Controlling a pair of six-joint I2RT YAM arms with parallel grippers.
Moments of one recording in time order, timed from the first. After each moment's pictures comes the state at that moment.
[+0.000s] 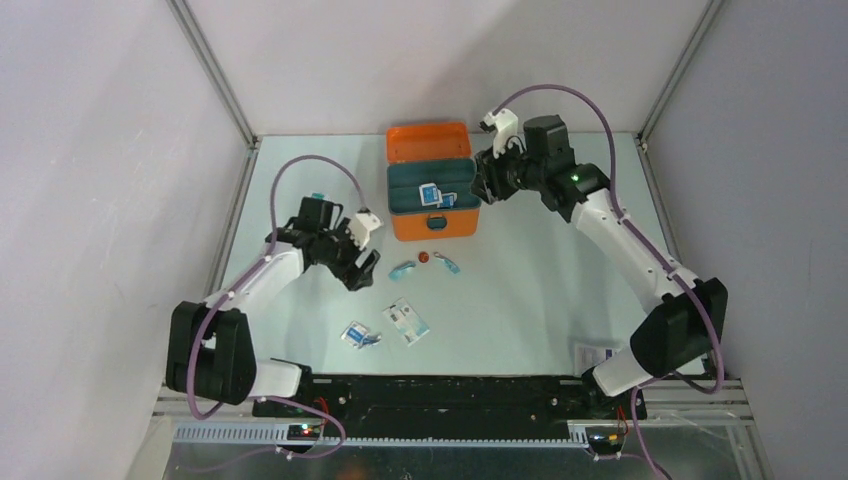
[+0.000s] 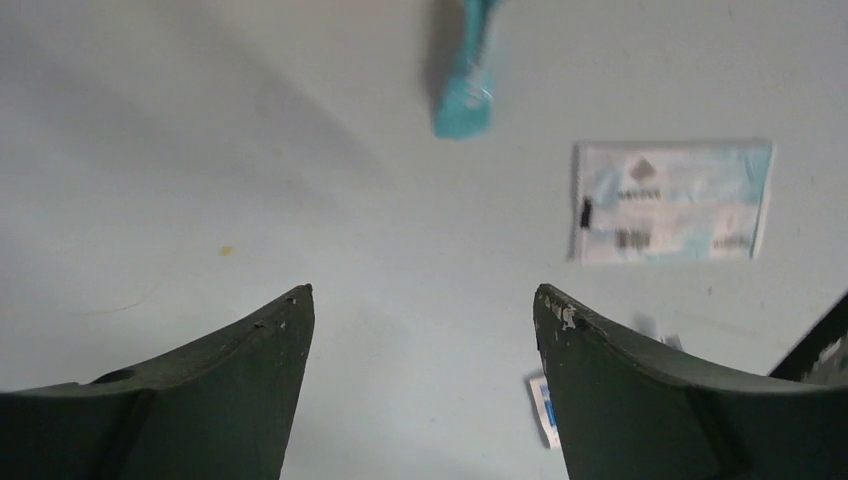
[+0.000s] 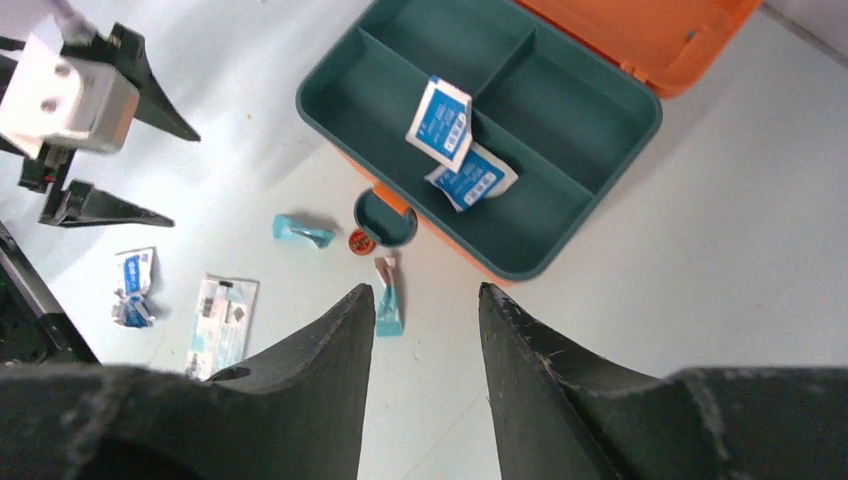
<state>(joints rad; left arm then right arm) -0.18 1.34 0.86 -0.52 0.46 0.50 0.46 1.56 1.52 -0.49 -0.38 -0.07</state>
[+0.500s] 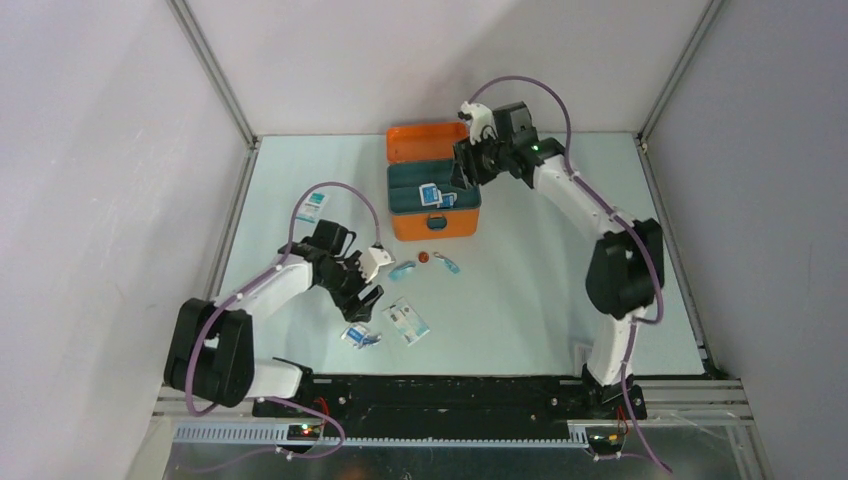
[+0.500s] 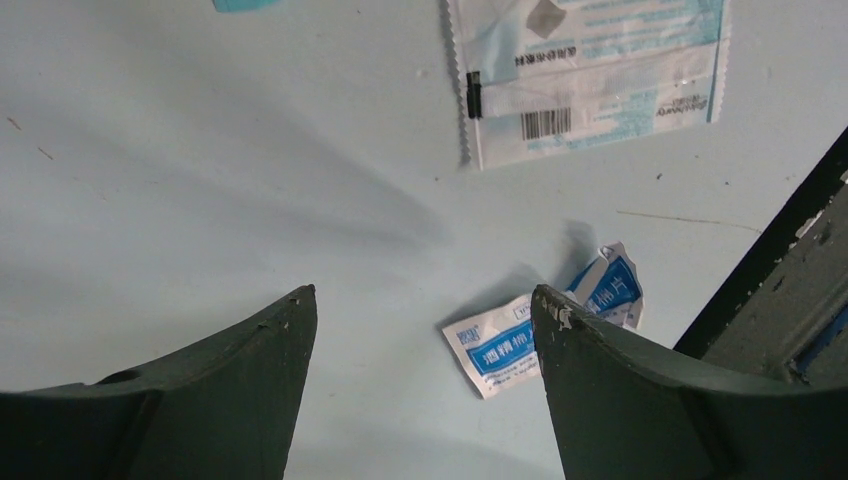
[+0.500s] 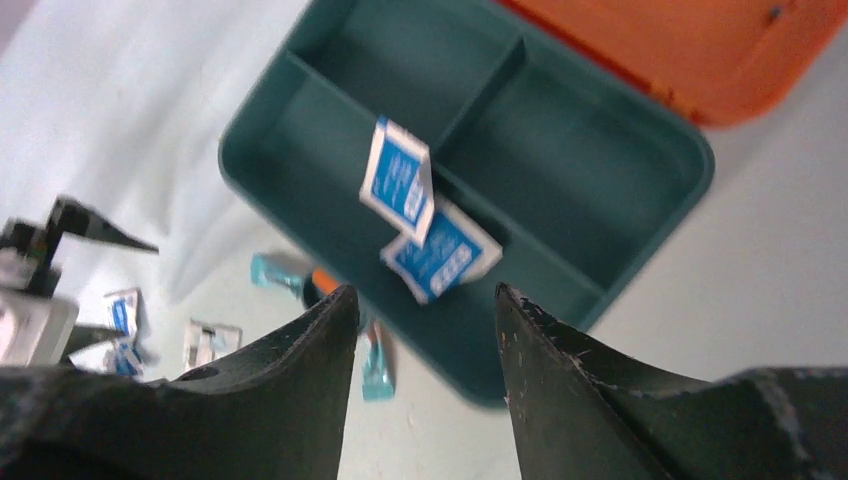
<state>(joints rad) -0.29 1.37 0.74 -0.68 0.45 0.68 0.43 1.84 1.69 -0.51 -0.43 -0.03</state>
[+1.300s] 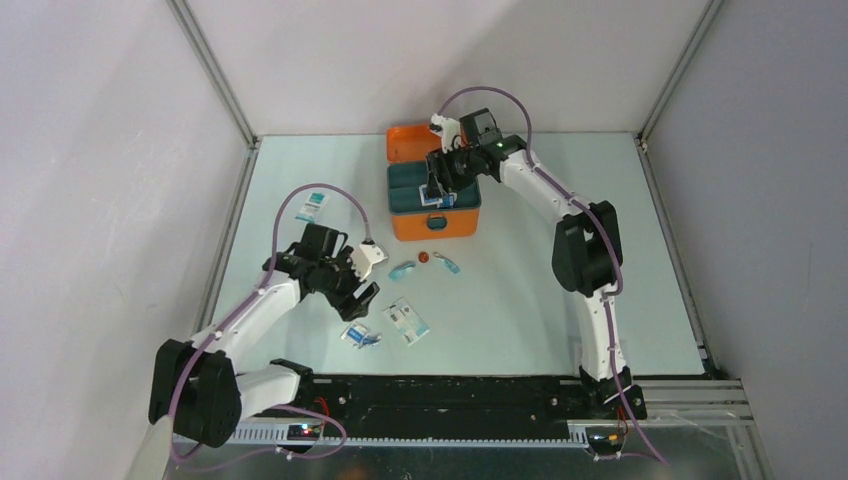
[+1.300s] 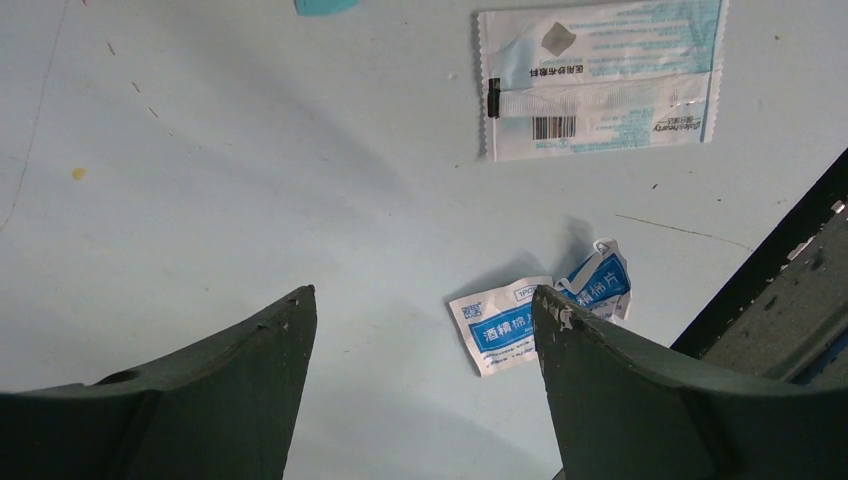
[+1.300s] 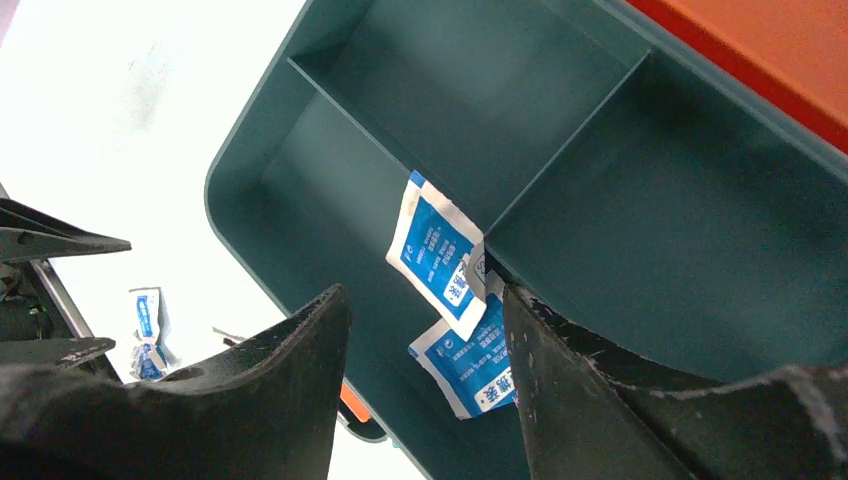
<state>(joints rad) -0.30 1.15 0.70 -0.68 0.38 0.60 0.48 2.18 2.01 -0.62 -0.51 0.01</state>
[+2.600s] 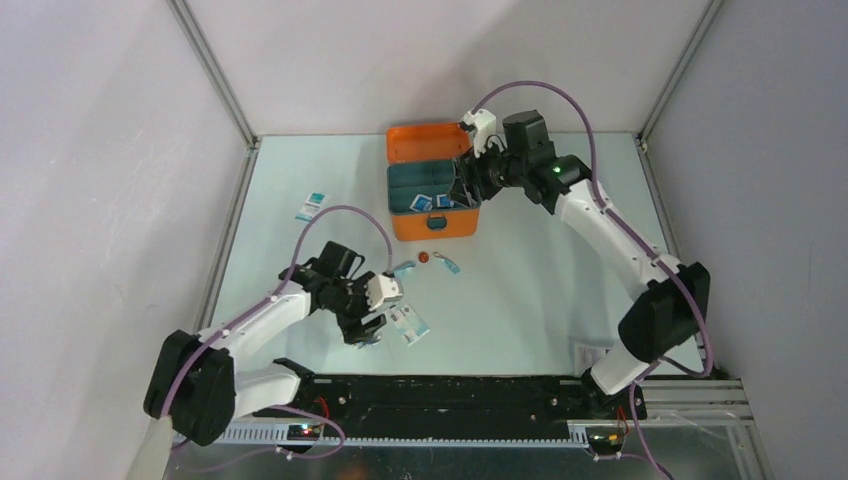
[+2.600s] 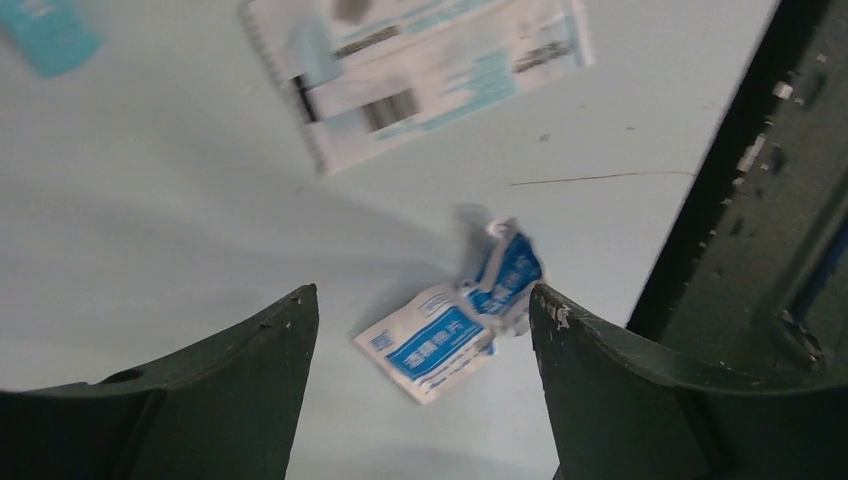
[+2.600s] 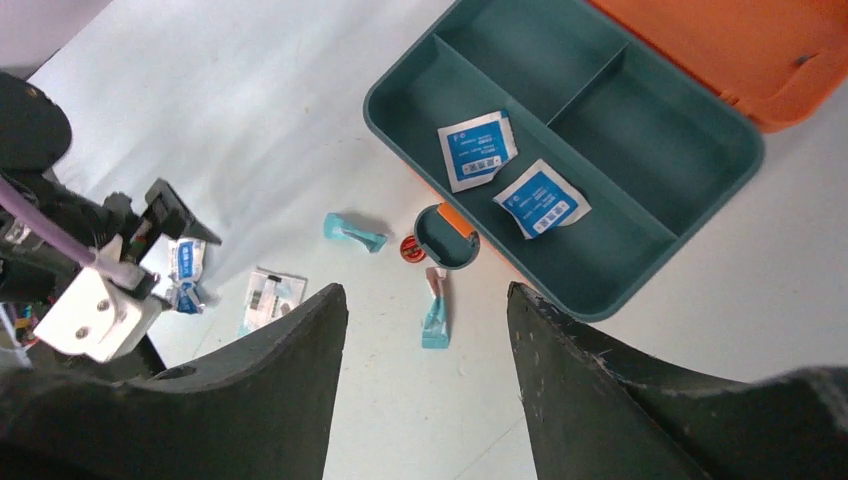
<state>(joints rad) -0.40 1.16 0.61 -0.68 0.45 0.74 0.51 1.66 1.62 -0.55 -0.45 -0.05</state>
